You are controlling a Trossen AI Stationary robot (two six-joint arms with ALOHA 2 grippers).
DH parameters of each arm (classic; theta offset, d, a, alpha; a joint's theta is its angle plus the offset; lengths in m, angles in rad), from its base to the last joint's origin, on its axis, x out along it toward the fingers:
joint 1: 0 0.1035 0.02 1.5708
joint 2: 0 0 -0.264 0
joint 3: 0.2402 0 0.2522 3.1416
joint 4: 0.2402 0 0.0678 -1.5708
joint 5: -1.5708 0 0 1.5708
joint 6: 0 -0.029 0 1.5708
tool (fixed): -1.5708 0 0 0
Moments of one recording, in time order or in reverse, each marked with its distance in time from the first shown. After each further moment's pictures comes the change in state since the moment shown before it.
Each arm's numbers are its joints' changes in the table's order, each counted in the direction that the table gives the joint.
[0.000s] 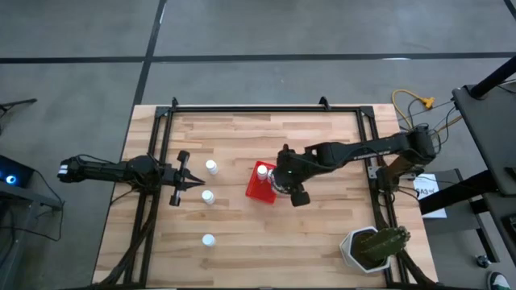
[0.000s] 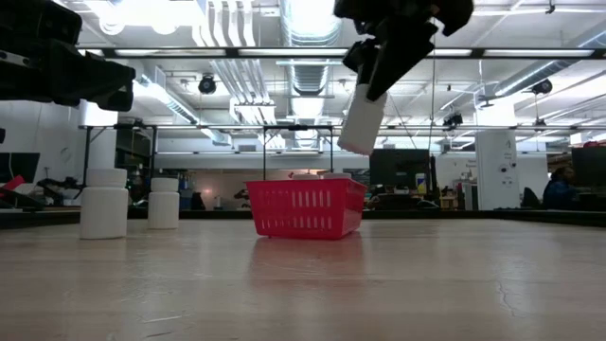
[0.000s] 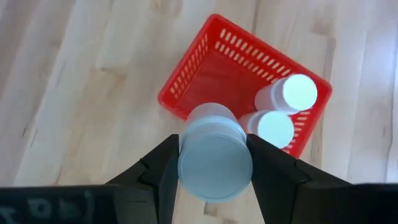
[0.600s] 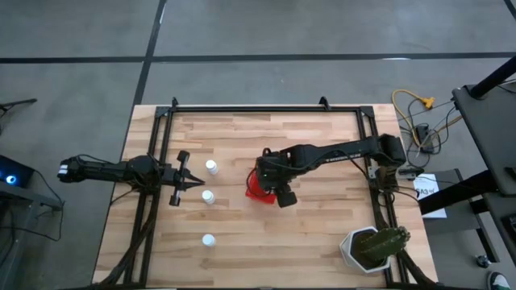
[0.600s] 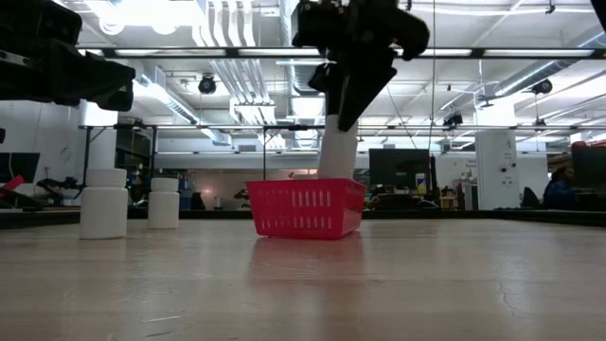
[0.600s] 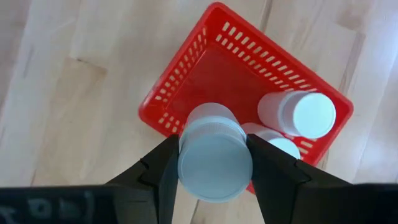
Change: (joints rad) left arm 0.000 -0.002 0.000 0.000 0.000 0.000; right arm -0.017 -0.263 0.260 0.157 0.002 0.068
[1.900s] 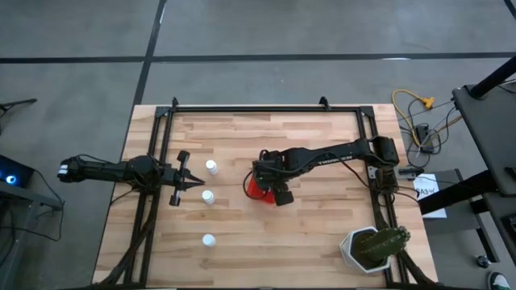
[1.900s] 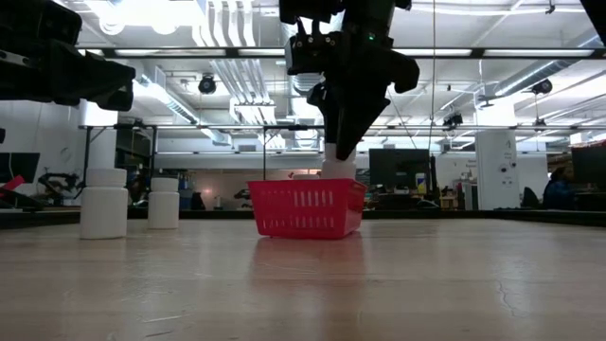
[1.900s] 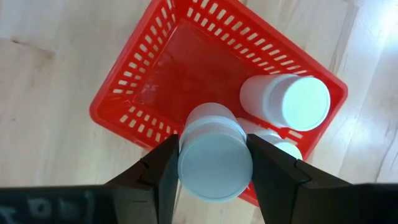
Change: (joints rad) left arm 0.000 0.002 0.000 0.000 0.000 0.000; right arm -0.004 -0.061 -0.002 0.002 0.106 -0.011
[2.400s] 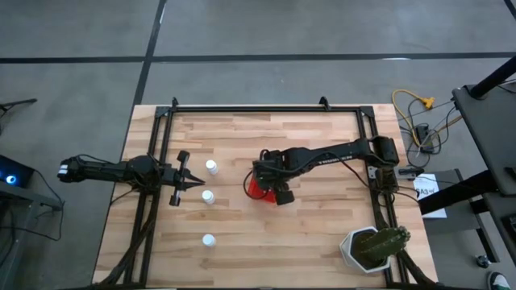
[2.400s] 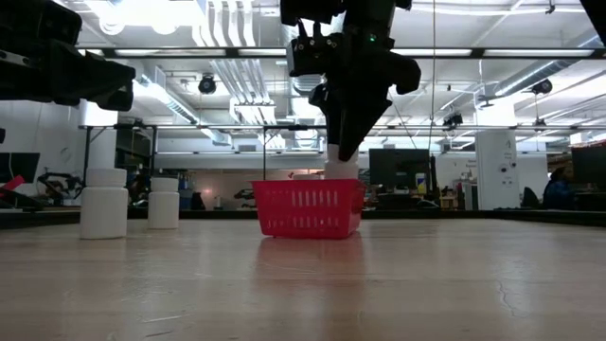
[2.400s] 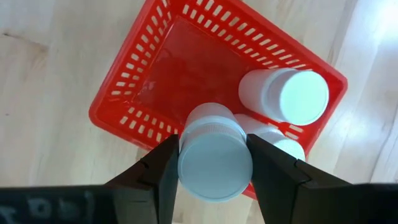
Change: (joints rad) left arm 0.000 0.000 0.000 0.000 0.000 0.000; right arm -0.002 0.000 0.000 0.015 0.005 0.003
